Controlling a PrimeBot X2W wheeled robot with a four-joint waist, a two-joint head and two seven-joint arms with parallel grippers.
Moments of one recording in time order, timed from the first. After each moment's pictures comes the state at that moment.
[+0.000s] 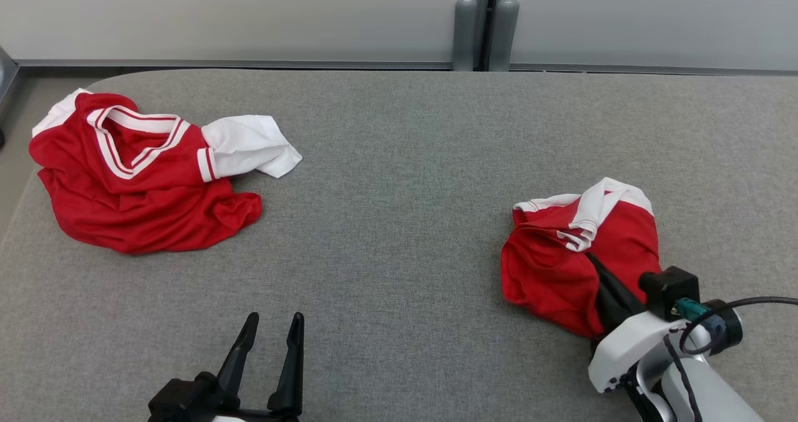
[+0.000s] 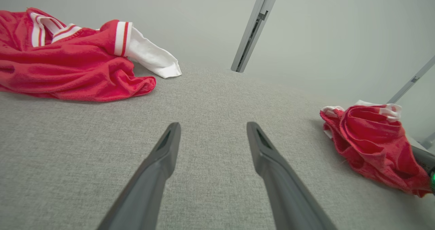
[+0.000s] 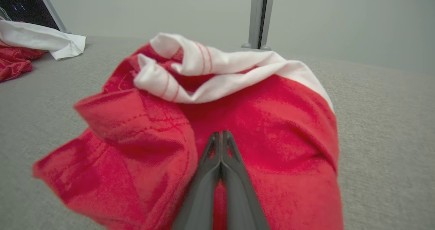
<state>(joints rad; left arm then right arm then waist) 0.09 0.05 -0.20 0.14 -0.39 -0.08 -0.26 -0.35 -0.18 0.34 0.62 0.30 0.13 -0.24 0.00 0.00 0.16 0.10</state>
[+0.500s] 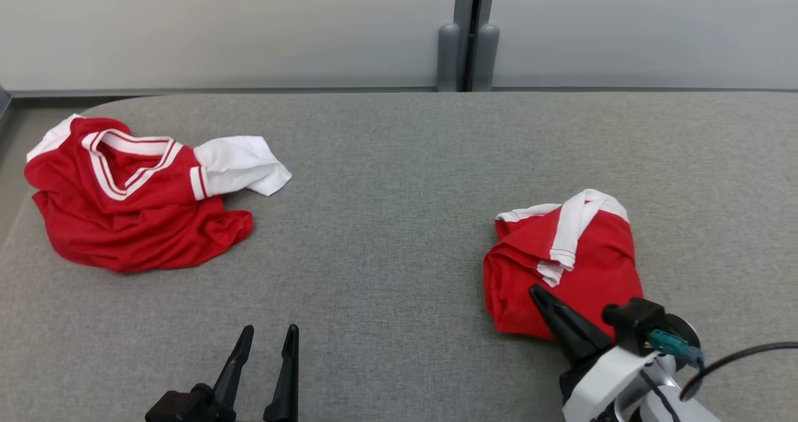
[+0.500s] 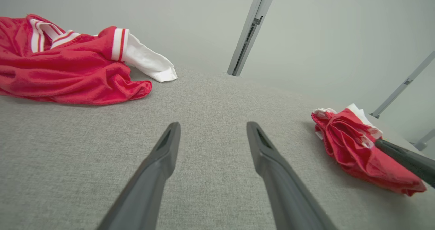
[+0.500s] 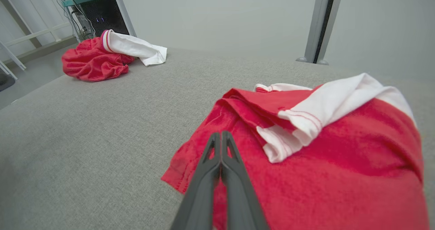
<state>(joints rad) 0.12 0.05 -0.19 0.14 -0.39 -0.07 -0.26 -0.29 -0.23 0.57 0.48 0.41 0.13 -0.26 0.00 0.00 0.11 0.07</state>
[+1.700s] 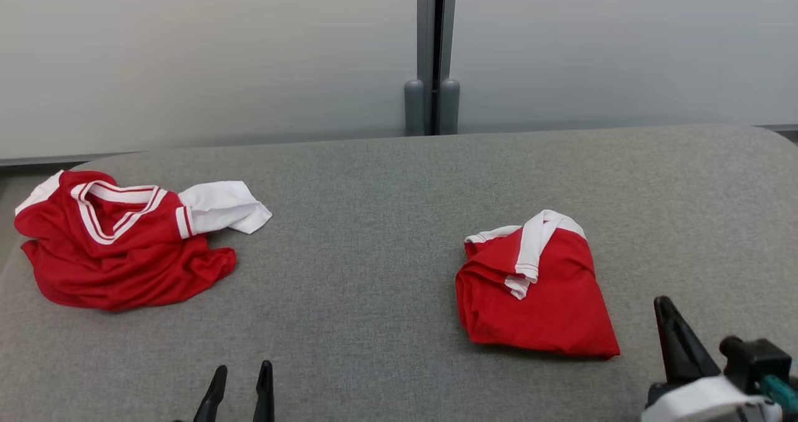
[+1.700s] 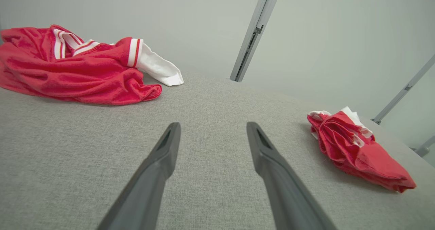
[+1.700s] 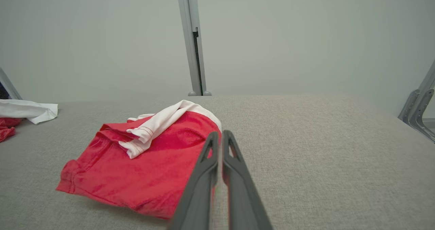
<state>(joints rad) 0.23 0.05 -0.12 0.13 -0.40 -0.05 -0.26 0.02 -0.14 0.07 0.28 0.24 0.13 -0.26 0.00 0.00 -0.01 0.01</state>
